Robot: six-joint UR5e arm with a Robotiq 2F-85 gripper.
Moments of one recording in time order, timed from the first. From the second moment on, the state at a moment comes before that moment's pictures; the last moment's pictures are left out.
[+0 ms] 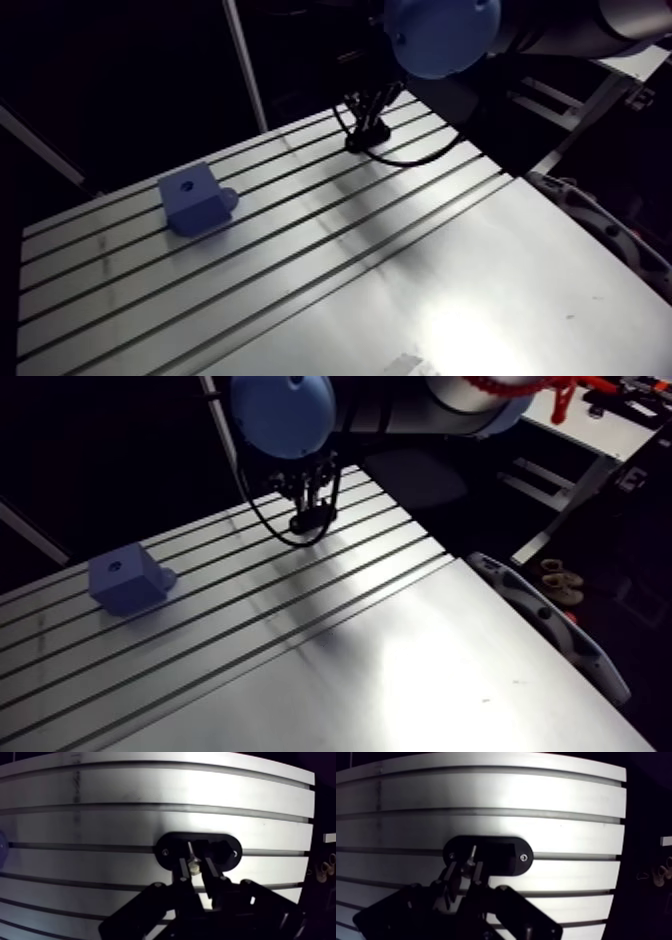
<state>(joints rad) -0.56 -1.09 1.79 -2.41 -1.48 -2.16</state>
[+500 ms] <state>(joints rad) -0.56 -1.10 1.79 -2.41 -1.48 -2.16</state>
